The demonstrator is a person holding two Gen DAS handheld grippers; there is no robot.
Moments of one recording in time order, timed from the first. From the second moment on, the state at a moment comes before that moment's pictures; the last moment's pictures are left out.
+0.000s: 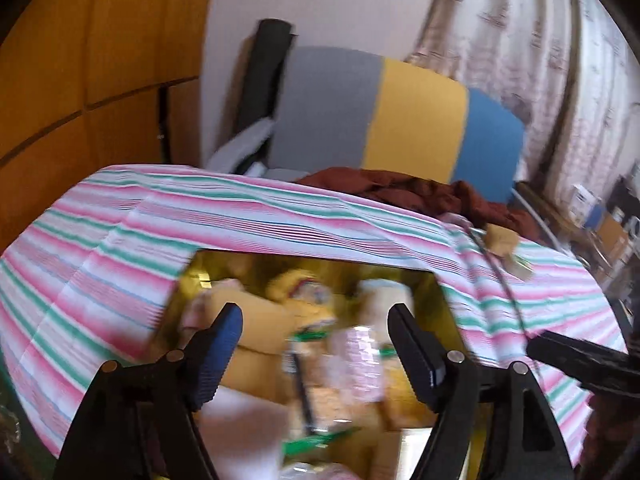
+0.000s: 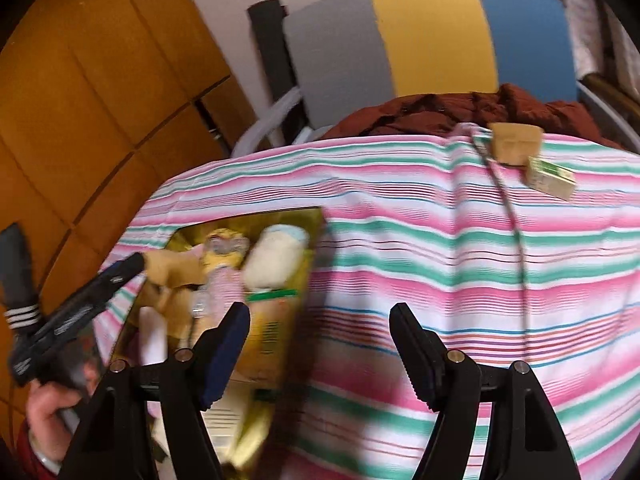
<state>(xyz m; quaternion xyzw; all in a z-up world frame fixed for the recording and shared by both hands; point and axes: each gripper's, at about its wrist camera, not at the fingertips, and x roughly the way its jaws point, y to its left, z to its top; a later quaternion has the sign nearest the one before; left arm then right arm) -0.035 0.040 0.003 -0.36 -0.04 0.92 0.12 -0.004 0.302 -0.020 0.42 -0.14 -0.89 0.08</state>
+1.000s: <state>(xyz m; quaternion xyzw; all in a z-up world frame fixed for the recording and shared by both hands) -0.048 0.205 -0.021 -0.43 0.06 0.86 0.27 -0.169 0.552 -0.070 0.44 -0.14 -0.89 -0.05</state>
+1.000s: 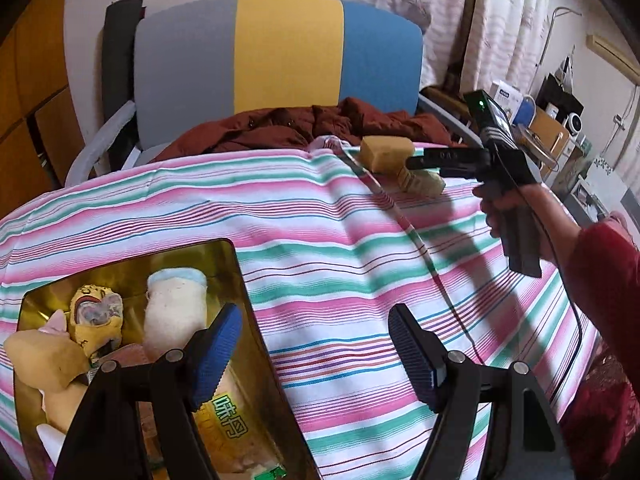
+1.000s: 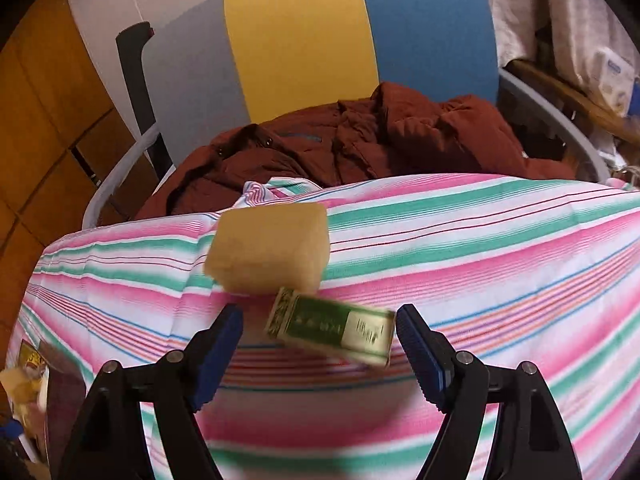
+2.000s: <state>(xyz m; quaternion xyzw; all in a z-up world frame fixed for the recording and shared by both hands) -0.080 0.261 -0.023 -0.43 0.09 0.85 0.29 -0.148 0.530 -0.098 0.45 -0.08 -0.89 0.03</state>
